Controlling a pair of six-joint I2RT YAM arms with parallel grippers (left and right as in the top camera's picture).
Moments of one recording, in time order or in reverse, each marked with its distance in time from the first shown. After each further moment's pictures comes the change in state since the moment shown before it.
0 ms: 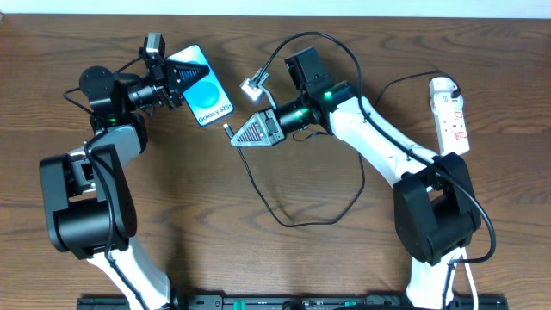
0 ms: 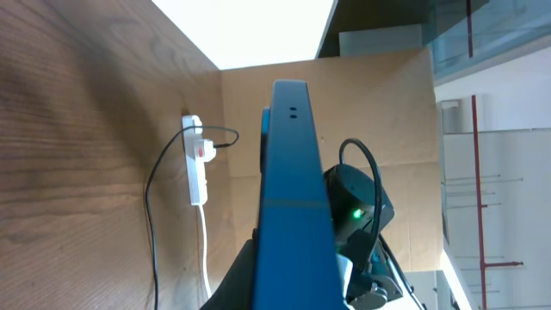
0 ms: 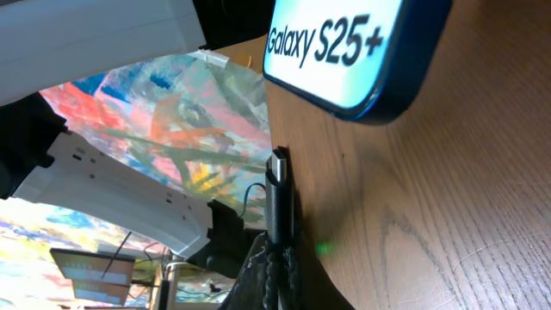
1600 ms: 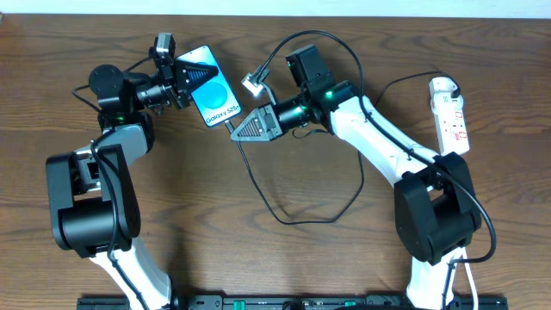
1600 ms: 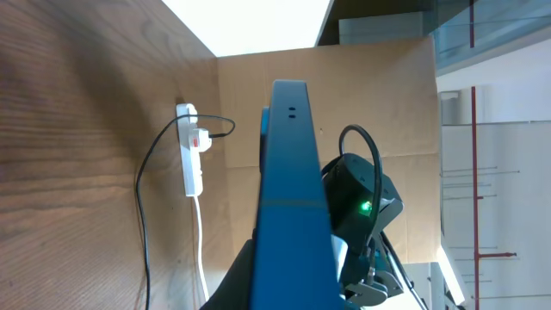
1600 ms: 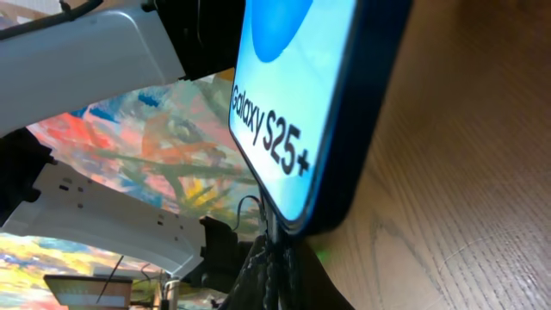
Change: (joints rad) left arm -0.040 0.000 0.000 0.000 -0.003 -0.012; right arm -0.010 0.000 0.000 0.051 0.048 0.090
